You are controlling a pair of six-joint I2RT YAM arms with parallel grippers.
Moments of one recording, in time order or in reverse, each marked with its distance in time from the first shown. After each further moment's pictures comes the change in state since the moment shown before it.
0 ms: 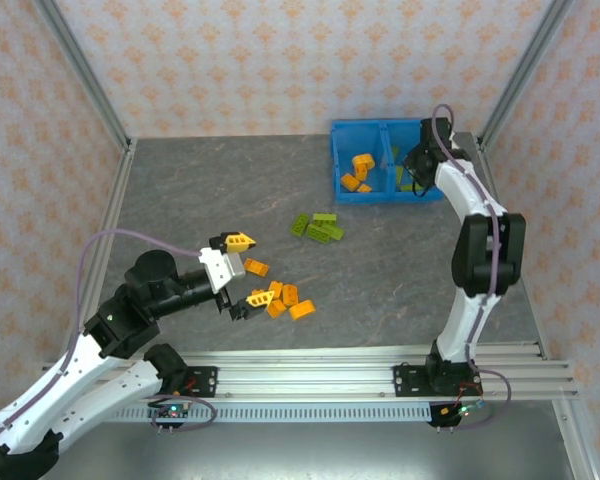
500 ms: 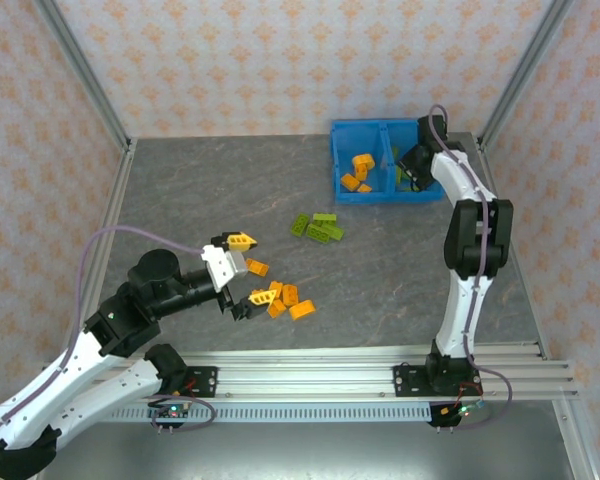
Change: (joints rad) left arm -0.033 0.023 0.017 -0.015 -0.048 -0.033; right arm -0.015 0.109 0.103 -0.117 -0.042 -0.014
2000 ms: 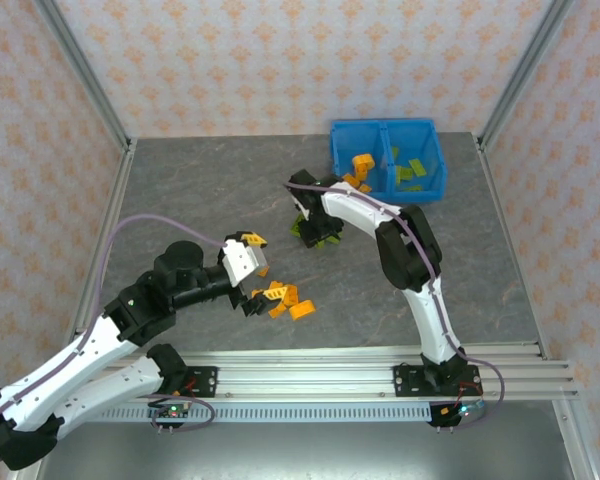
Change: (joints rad) left arm -0.026 0.104 0.006 -0.007 -0.058 0.011; right arm 0.632 0.167 0.066 -0.343 0.073 -0.716
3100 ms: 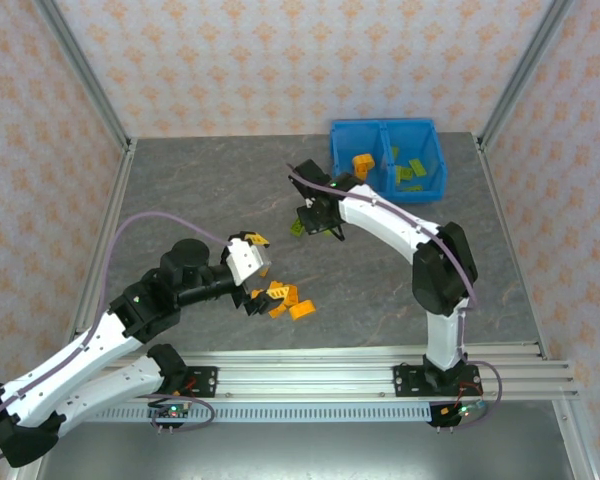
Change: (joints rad) left arm 0.000 0.035 0.000 0.002 -0.002 0.000; right arm 0.044 -0.308 -0.143 0.105 0.058 0.215
